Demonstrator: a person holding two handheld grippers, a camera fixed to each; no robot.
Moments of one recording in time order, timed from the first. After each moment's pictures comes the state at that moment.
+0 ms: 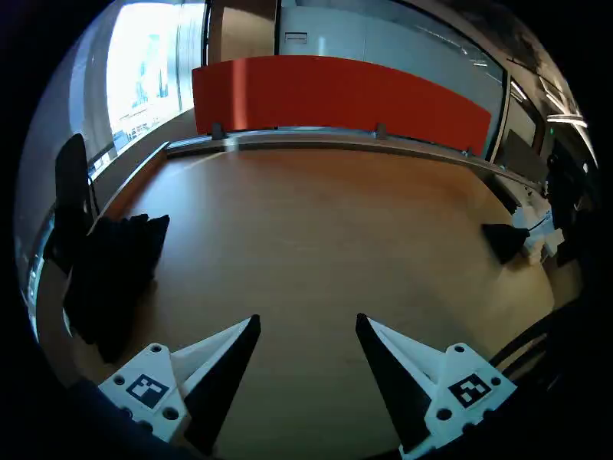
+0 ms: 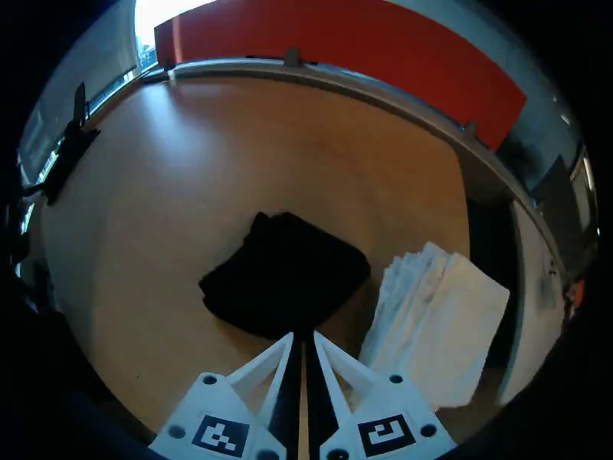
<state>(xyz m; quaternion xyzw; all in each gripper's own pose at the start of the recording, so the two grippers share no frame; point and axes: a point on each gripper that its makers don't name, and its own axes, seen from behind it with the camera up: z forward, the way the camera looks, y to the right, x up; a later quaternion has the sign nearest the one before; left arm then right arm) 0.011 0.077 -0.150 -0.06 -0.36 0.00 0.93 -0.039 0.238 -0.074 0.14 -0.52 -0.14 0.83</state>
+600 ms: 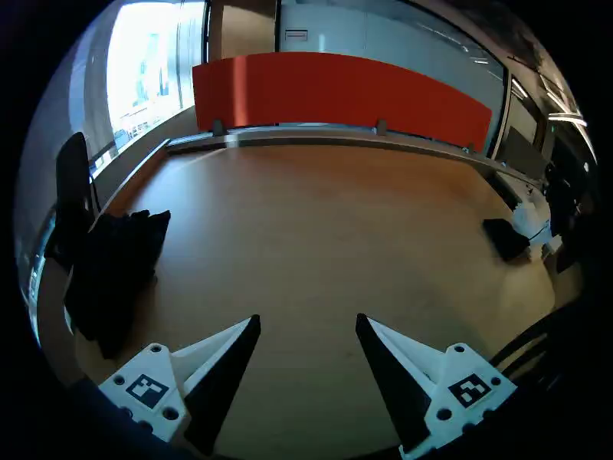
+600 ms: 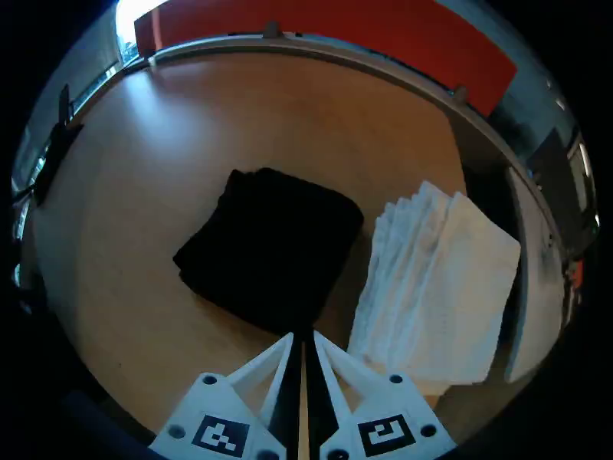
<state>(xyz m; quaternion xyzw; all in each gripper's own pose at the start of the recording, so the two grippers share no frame) 0.008 0.076 -0.158 -0.05 -0.37 0.00 0.93 -0.072 0.265 -0.097 0.11 -0.56 -0.13 0.81</state>
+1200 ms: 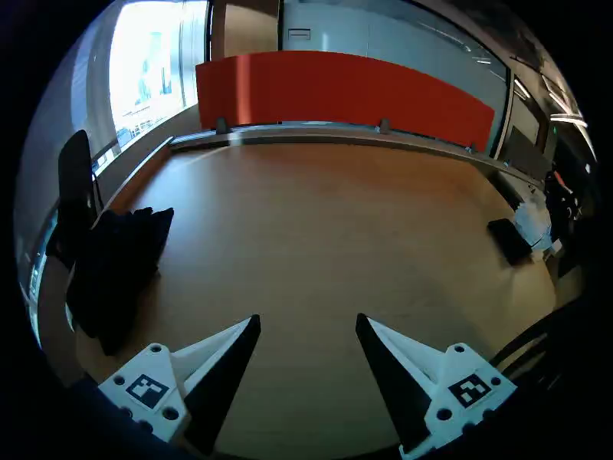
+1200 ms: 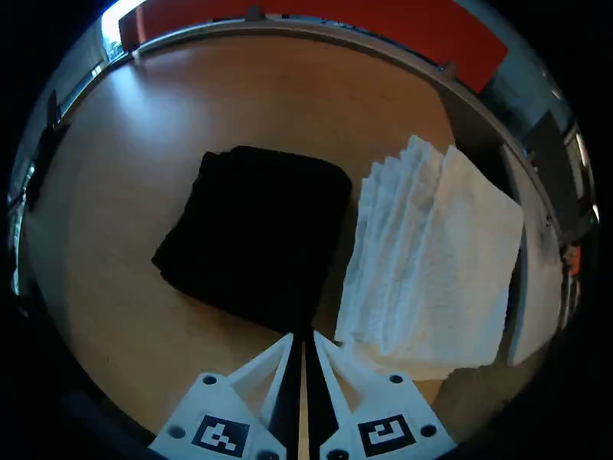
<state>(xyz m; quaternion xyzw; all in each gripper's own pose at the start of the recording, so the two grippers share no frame) 0.007 0.074 -0.162 -0.05 -0.37 0.00 0.93 -0.089 0.287 -0.111 0.08 -0.59 -0.12 0.80</state>
